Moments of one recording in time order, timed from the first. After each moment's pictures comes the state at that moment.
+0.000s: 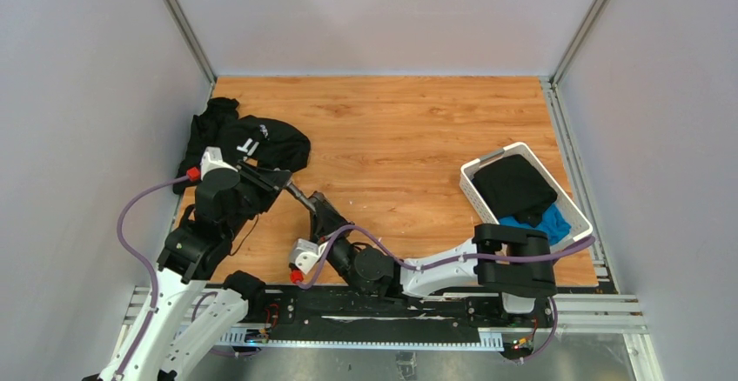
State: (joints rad) left arm -0.41 0.57 0.84 -0.68 -0.19 -1.16; right arm 1.52 1.77 0.86 1.13 0.72 -1.03
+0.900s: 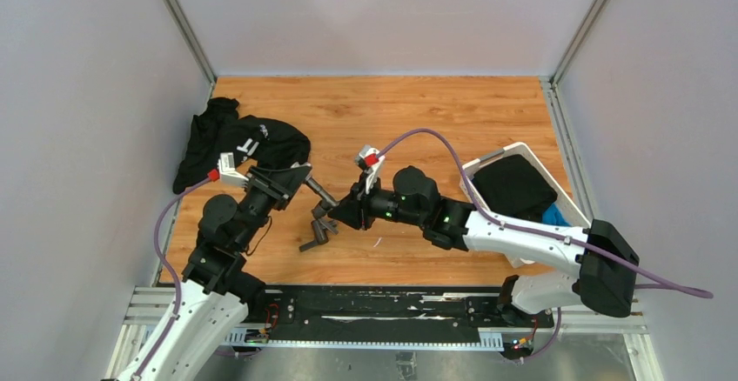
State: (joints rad) left arm -0.41 0.40 0.47 -0.08 0.00 -1.18; right arm 1.12 1.31 0.89 0.23 -0.13 0.33
